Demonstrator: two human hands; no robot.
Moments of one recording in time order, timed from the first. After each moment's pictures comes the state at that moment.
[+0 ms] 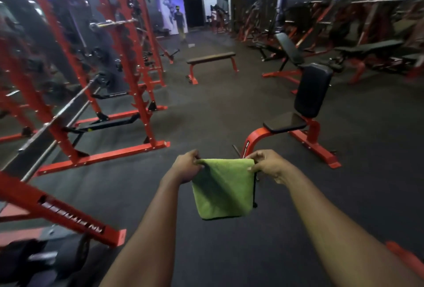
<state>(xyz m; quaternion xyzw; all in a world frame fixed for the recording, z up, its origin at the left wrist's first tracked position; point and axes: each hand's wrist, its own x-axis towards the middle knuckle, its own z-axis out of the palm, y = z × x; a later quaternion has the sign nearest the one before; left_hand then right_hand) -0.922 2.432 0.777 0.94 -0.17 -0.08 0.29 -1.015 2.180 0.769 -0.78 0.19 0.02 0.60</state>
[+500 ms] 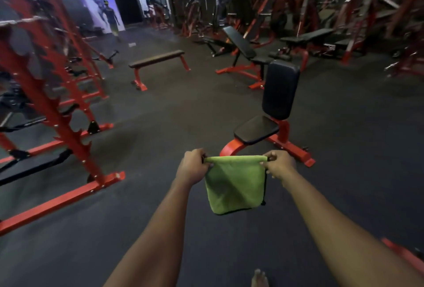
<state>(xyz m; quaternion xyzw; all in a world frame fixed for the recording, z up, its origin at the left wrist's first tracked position) -0.612 2.226 0.736 0.90 -0.30 -0.07 0.30 -0.769 2.015 0.718 -0.74 0.43 -0.16 0.49</state>
